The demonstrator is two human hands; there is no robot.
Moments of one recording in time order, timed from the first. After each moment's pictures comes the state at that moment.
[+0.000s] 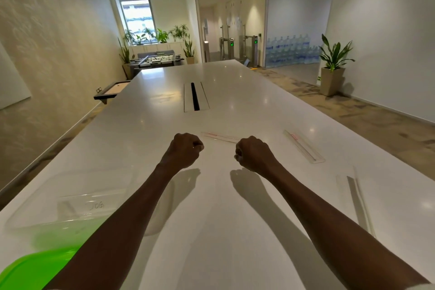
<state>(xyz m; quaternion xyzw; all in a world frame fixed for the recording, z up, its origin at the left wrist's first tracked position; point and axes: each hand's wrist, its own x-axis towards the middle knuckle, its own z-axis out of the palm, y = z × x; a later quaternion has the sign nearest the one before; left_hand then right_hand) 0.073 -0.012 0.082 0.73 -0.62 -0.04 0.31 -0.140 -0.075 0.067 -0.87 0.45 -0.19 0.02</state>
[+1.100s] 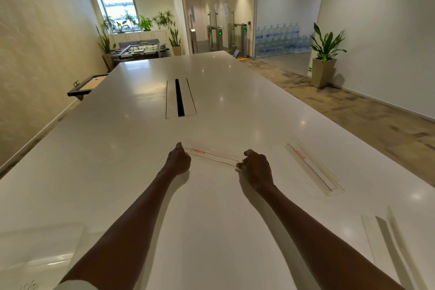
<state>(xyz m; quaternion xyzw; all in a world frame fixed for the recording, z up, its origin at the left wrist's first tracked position) 0.120 -0.188 0.018 0.80 -0.49 -0.19 0.29 -0.111 -0.216 -0.006 -0.71 0.59 -0.31 0.24</state>
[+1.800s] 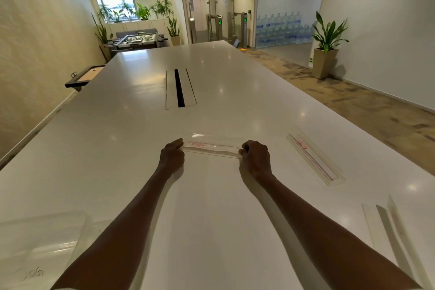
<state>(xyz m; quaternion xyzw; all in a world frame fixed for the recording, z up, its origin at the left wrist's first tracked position) 0.129 -0.168 0.004 0.78 -0.46 -0.18 0.38 -0.103 -0.221 -0.009 -0.68 0.60 -0.34 0.26</state>
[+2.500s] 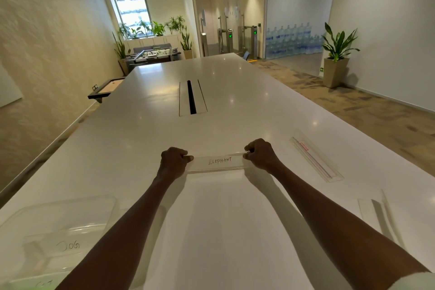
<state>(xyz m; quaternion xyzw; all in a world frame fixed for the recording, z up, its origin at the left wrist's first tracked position) 0.124 -0.103 0.036 0.79 -0.48 -0.13 0.34 -0.125 -0.205 0.029 -0.76 0.52 -0.26 0.29</state>
